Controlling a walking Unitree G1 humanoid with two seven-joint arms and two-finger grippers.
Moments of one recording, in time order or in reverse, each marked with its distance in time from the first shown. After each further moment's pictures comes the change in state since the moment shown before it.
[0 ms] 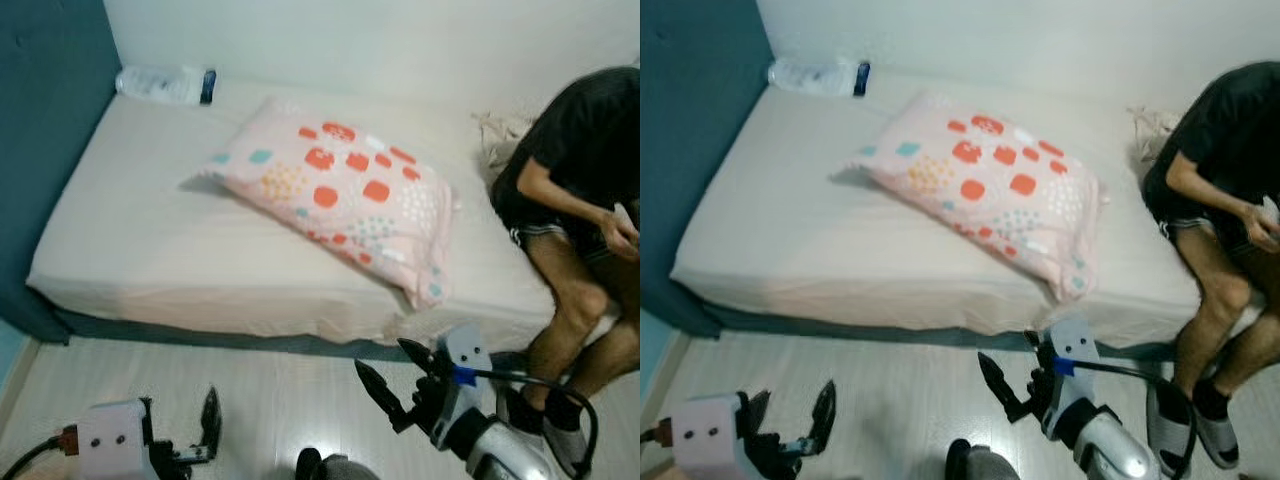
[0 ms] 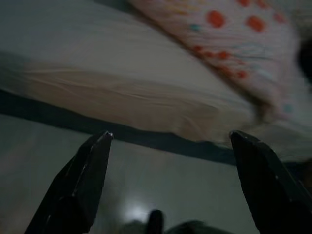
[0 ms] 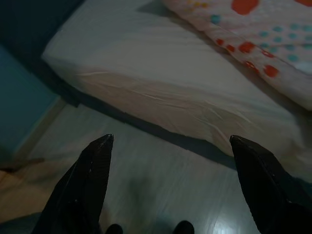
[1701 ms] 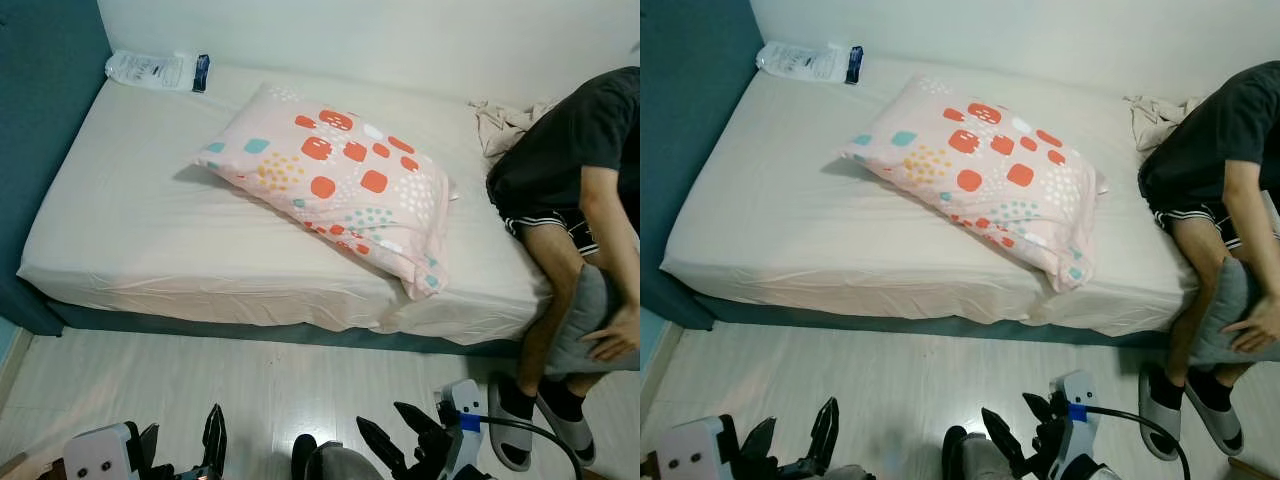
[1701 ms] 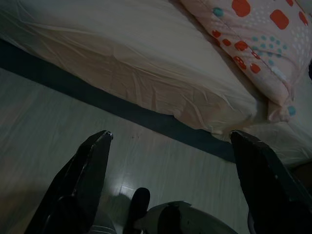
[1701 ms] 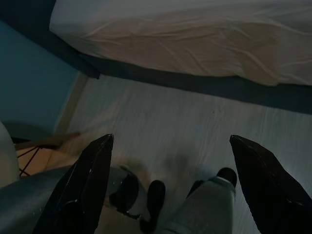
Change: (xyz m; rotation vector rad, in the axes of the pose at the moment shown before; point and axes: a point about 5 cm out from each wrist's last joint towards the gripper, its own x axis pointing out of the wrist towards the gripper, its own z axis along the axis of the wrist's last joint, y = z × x) left arm -0.013 0.004 -0.008 -0.134 0.058 0.092; right arm -0.021 -0.006 -0.077 0.215 0.144 0.043
